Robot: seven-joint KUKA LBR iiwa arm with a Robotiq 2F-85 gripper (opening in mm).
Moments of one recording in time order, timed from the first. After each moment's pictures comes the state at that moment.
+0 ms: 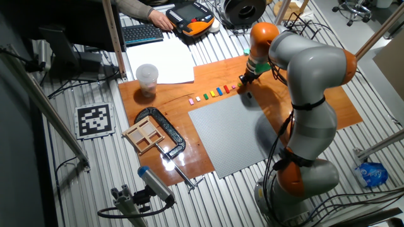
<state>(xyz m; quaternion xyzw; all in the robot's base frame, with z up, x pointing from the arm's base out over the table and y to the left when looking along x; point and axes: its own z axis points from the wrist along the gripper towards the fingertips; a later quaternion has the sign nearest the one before) 0.597 -0.108 0.044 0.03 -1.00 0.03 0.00</state>
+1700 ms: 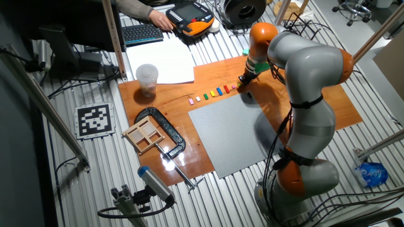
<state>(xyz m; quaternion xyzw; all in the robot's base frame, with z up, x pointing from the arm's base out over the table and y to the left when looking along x) 0.602 -0.108 0.035 0.05 -1.00 0.02 0.01</state>
